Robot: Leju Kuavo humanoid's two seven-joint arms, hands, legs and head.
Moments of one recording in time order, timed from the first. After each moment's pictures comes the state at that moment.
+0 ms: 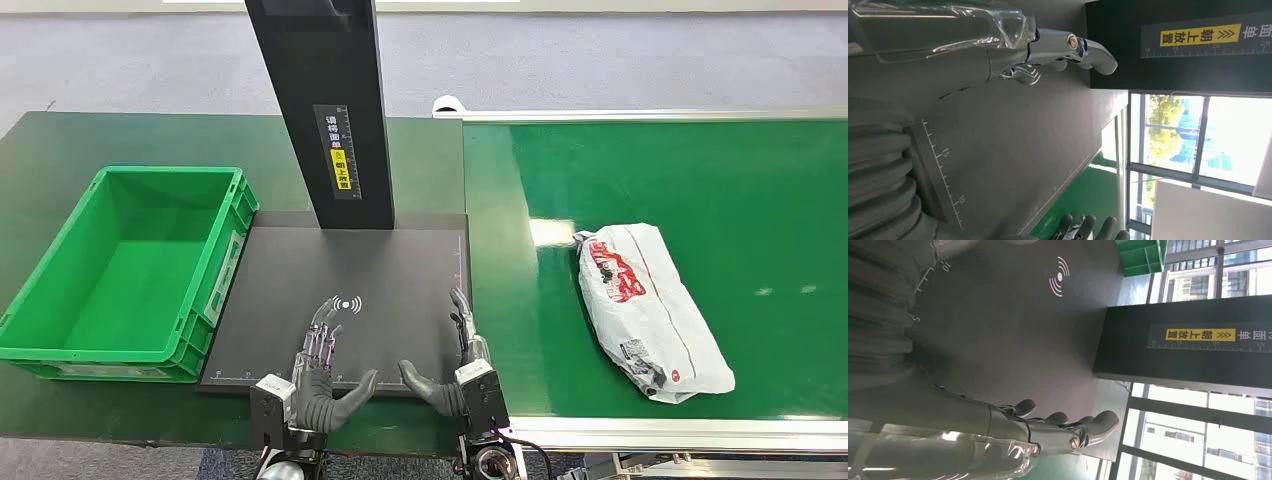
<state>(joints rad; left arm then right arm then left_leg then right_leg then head) 0.00 -0.30 -0.14 -1.16 -0.06 0.05 -0.70 -0.12 0.28 0.31 -0.92 0.18 -0.25 -0.70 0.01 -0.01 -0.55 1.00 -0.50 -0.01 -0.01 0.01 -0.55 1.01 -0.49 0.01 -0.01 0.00</state>
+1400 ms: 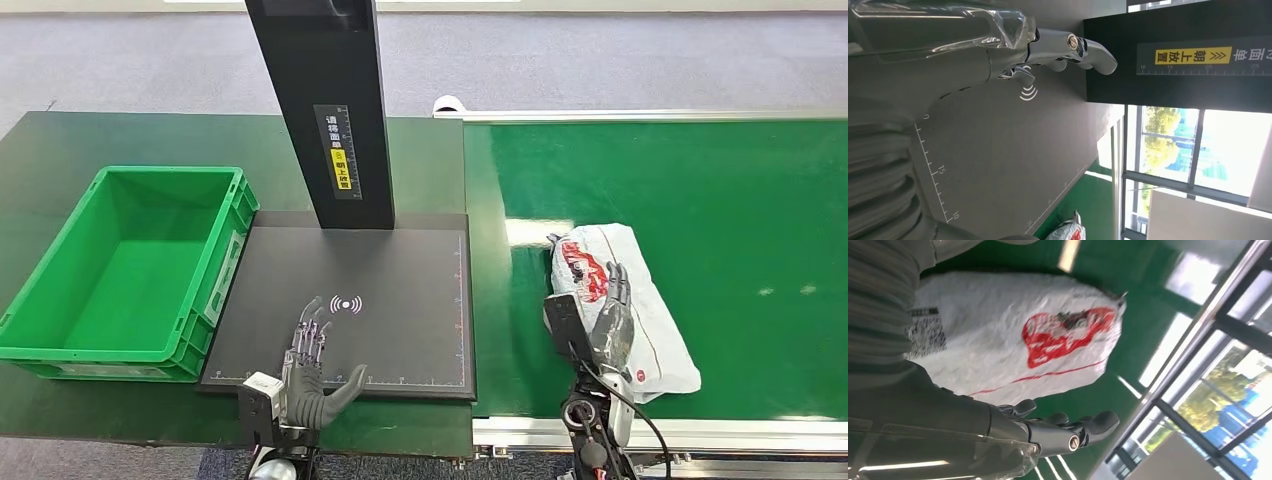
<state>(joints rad) 0.00 -0.31 -0.10 -1.18 -0.06 0.04 -0.70 -0.30 0.14 -0.10 -0.85 0.69 -0.62 -0.30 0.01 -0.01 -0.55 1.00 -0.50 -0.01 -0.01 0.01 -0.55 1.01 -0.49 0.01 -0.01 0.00</state>
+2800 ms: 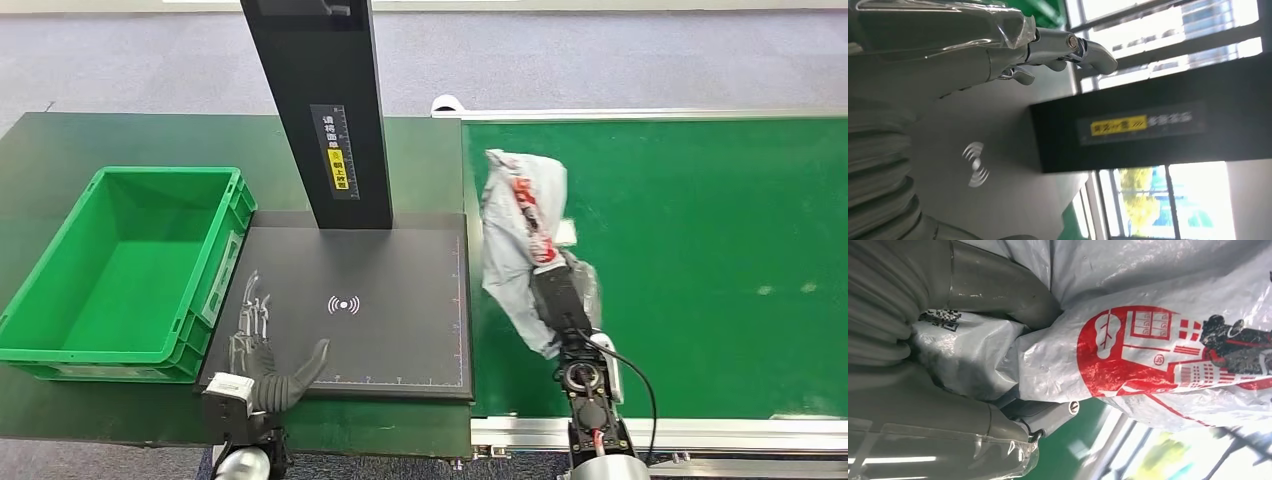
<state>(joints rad) 0.02 -0.24 -0.11 -1.41 -0.18 0.30 -0.70 -0.41 0.23 -0.19 -0.87 0.66 -0.19 -0.50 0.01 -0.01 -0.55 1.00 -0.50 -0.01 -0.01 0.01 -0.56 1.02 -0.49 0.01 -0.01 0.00</state>
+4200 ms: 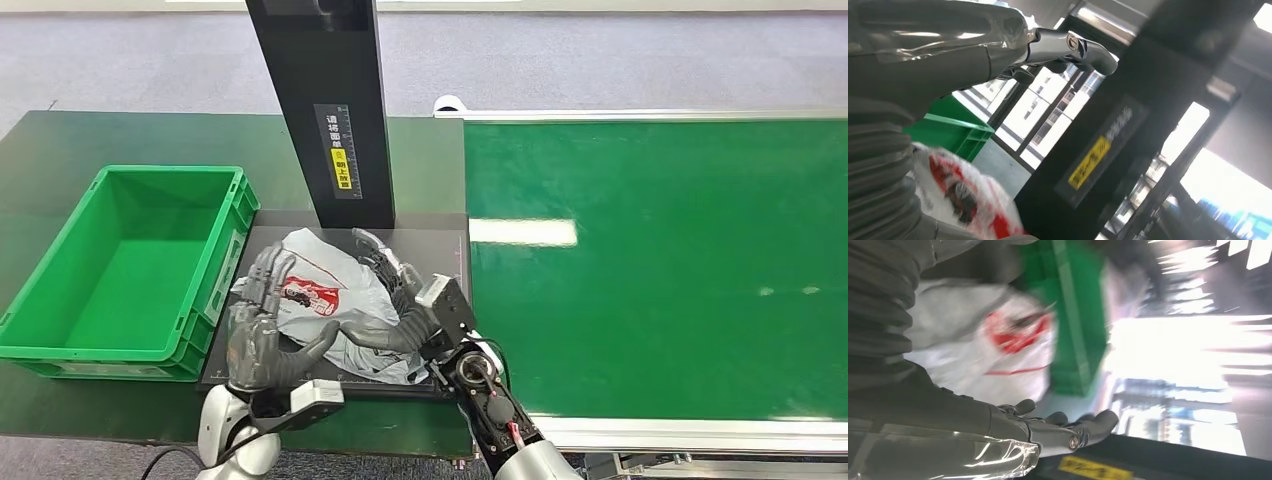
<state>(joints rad) -0.10 -0.19 -0.09 -1.32 -0.90 0.64 -0.66 -0.49 0.34 0.30 -0.72 0.16 0.31 -0.67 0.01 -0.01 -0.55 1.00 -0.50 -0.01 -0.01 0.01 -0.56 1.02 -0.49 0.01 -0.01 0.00</state>
